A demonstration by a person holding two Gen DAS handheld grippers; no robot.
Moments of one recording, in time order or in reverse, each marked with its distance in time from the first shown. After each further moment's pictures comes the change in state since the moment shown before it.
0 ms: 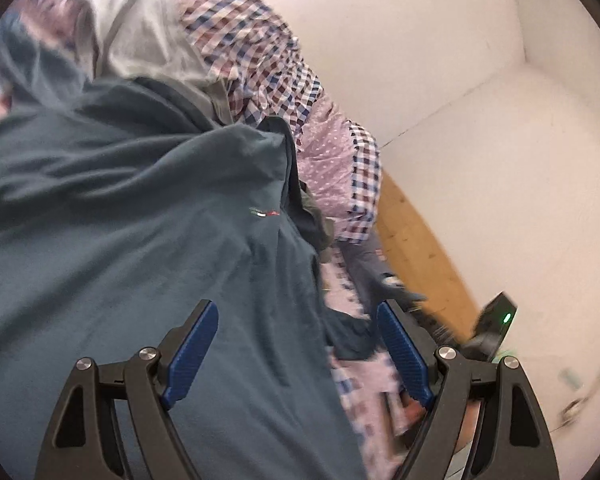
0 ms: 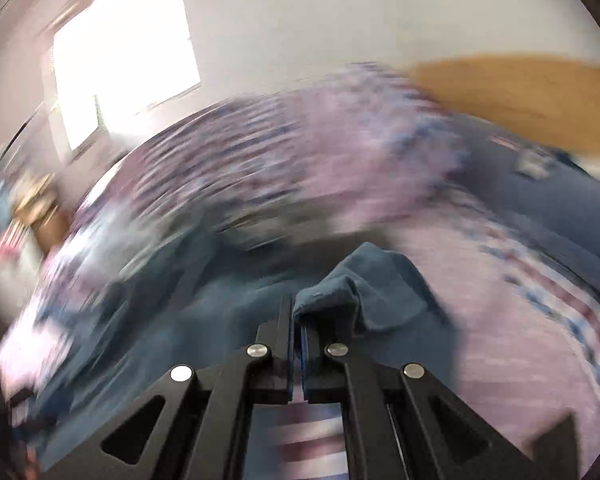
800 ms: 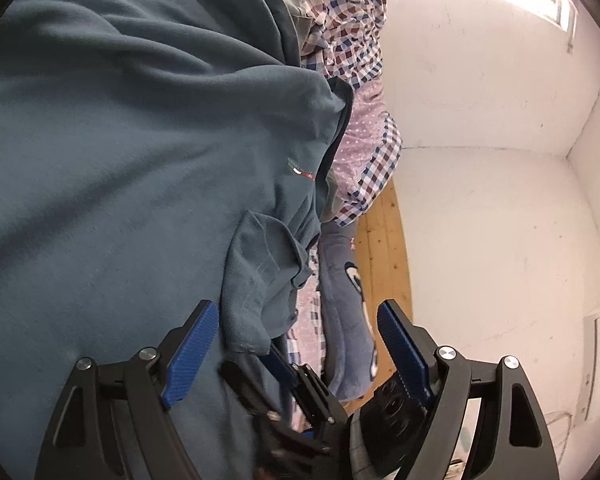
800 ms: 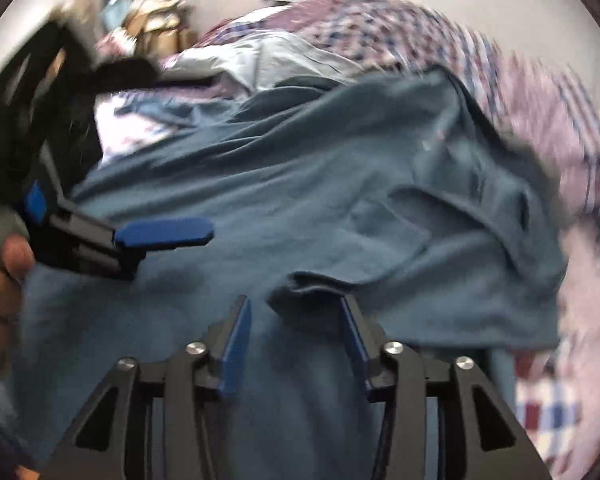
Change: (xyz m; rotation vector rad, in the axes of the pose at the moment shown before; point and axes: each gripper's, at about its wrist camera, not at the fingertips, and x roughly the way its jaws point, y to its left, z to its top) left arm 0.024 0.061 0.001 -0.389 0.162 -0.105; right arm 0.045 0.164 -0.131 -0.407 0.330 0.229
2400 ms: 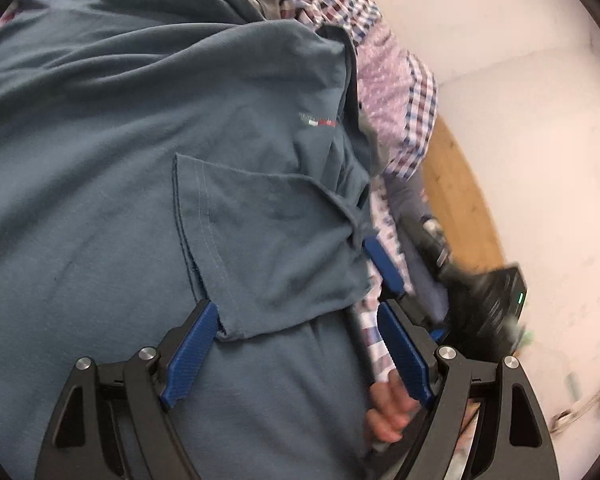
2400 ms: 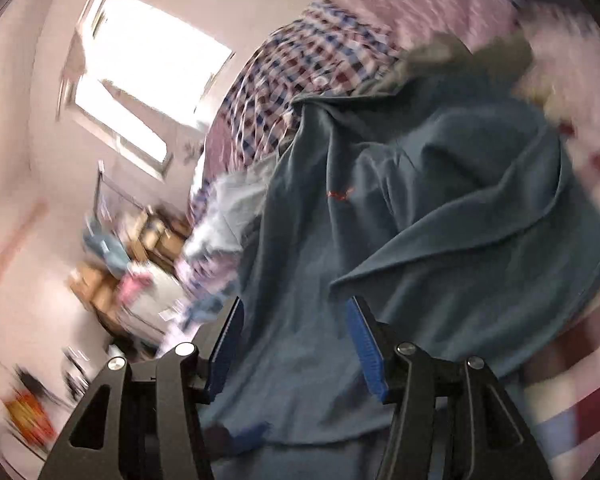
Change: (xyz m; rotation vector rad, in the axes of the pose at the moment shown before) left arm 0.029 -0.026 -0.026 0.242 0.048 0.294; right arm -0.020 -0.133 0.020 0.738 -0.275 0.373
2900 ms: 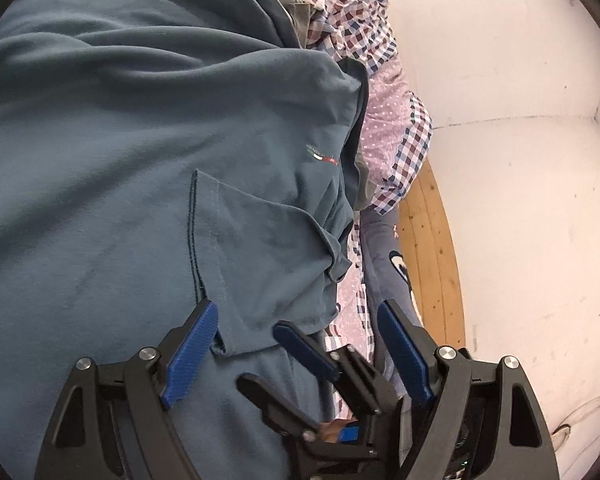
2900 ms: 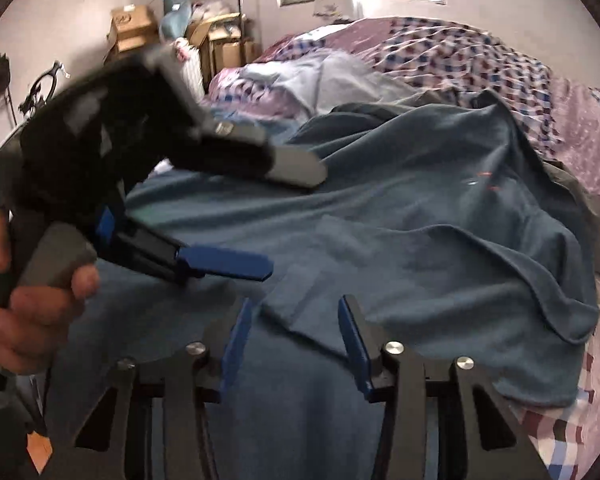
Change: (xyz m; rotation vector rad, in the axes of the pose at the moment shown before) left arm -0.012 0.020 0.015 -0.166 -0.038 -0.120; right arm 0.035 0.083 -0.100 -0.865 0.319 -0.144
